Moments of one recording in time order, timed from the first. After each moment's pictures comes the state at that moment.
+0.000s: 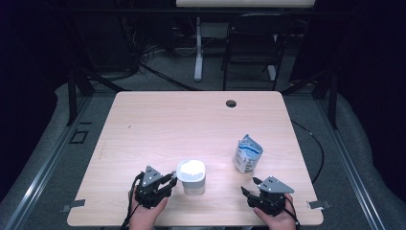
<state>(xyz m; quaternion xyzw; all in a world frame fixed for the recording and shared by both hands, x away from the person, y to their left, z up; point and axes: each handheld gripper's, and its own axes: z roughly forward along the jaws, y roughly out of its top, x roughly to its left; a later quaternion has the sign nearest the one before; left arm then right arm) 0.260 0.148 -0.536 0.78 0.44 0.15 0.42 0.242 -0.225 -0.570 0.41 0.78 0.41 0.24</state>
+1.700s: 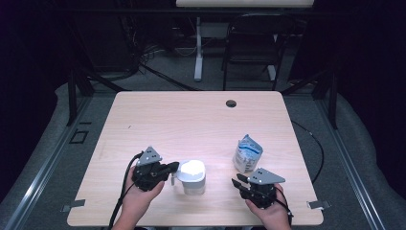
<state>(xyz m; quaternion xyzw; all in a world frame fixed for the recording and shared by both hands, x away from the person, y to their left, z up) 0.287 0.146 -0.478 0.81 0.36 0.11 0.45 0.254 -0.195 -0.536 0.37 0.79 0.44 0.20</state>
